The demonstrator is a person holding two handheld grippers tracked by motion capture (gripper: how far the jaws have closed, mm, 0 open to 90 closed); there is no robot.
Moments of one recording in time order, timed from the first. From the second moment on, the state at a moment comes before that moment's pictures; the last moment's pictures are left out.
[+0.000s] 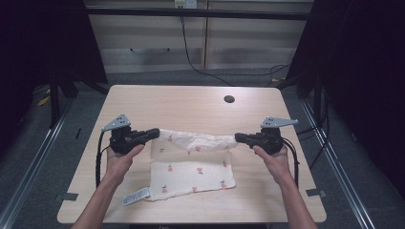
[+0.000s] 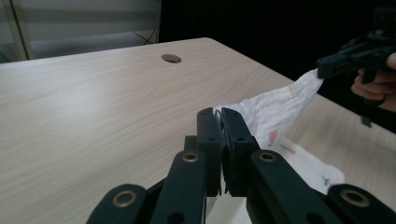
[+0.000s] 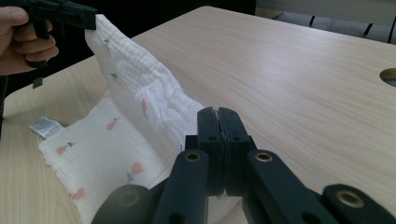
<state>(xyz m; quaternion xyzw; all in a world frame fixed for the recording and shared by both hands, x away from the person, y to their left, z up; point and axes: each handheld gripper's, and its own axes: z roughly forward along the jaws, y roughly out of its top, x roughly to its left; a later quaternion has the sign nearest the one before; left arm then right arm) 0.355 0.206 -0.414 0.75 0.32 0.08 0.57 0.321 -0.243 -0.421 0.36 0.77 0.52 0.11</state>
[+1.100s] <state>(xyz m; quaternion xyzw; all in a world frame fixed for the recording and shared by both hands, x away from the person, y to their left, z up) 0.336 0.205 -0.440 0.77 0.31 0.09 0.56 0.283 -0.251 -0.443 0.36 0.77 0.51 0.11</state>
